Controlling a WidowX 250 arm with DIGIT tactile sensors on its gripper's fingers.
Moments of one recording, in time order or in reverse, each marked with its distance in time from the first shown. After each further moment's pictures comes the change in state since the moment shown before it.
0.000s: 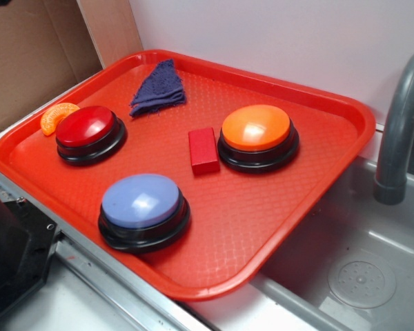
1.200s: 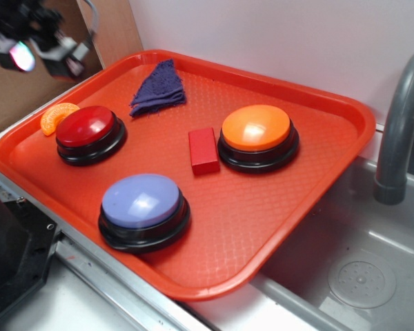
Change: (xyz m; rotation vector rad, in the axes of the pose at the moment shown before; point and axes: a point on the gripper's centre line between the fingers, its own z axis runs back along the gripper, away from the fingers) arm 0.060 0.093 -0.157 0.083 -0.016 0.224
